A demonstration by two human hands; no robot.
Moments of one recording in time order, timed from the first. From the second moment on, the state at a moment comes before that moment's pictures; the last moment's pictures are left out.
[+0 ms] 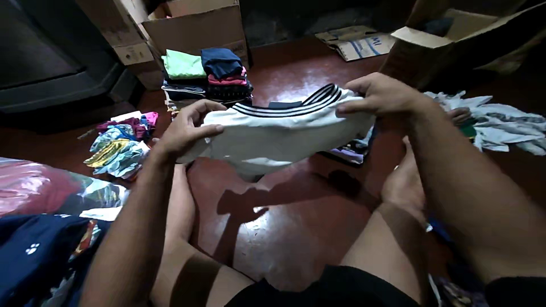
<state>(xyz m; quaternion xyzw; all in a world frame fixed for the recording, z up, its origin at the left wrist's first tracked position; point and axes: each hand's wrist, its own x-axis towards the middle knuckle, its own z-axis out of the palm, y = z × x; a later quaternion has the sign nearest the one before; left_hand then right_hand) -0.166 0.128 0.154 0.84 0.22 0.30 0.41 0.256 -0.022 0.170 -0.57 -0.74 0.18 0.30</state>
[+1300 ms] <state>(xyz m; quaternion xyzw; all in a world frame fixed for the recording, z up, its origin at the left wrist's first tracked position) -0.198 0.012 -0.080 0.88 0.31 -0.11 0.34 0.209 -0.111 -0.099 -0.63 -0.65 0.40 0.14</state>
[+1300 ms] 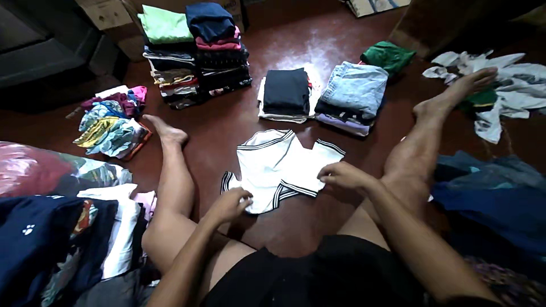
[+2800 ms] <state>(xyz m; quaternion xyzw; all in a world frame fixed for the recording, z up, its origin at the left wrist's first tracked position) -0.190 0.112 0.007 0.85 0.35 0.19 0.35 0.227 -0.043 -0.011 -0.62 -0.68 0.25 0.30</state>
